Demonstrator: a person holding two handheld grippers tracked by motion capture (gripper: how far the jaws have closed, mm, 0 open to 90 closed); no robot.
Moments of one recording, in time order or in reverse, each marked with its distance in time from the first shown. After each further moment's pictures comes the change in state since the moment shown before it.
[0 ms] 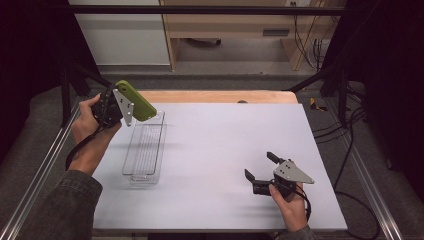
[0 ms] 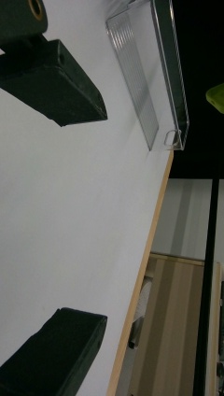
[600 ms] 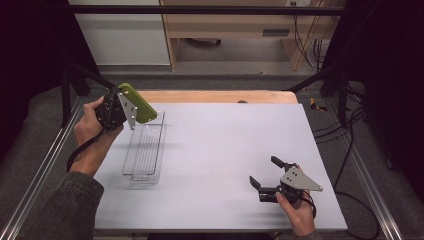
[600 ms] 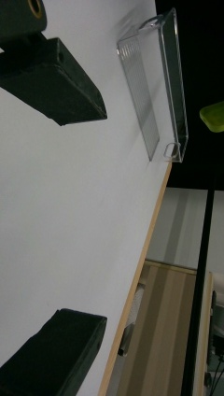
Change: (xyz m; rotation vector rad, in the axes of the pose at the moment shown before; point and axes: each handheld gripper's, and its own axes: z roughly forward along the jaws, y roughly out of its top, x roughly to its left) left arm -0.009 -0.001 -0.002 0.001 0.003 0.056; right arm -0.001 -0.003 -0.022 -0.019 0.041 -0.043
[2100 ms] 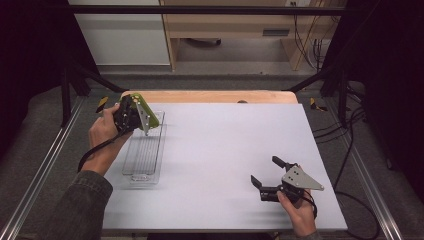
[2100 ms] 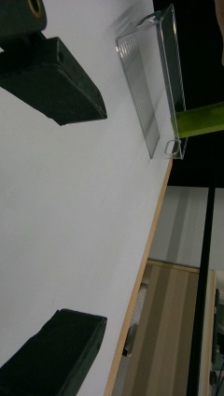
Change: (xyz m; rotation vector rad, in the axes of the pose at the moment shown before) left arm -0.054 -0.010 0.028 0.040 -0.032 0.164; right arm -0.005 -0.003 0.000 0.001 -0.004 0.023
